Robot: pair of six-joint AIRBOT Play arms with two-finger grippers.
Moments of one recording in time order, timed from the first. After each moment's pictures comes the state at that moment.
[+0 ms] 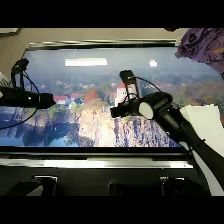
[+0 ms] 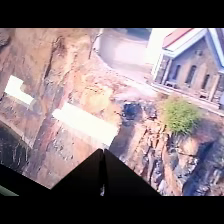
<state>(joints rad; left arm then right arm) -0.11 -1.05 1.22 1.32 -1.26 -1.63 0.64 -1.22 1.23 -1.50 0.97 1.82</state>
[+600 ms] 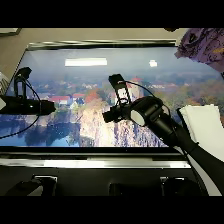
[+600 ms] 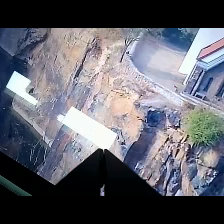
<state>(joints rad) -0.12 -1.00 1.13 1.35 -1.23 -1.61 0.72 -1.23 1.23 -1.53 0.93 1.84</state>
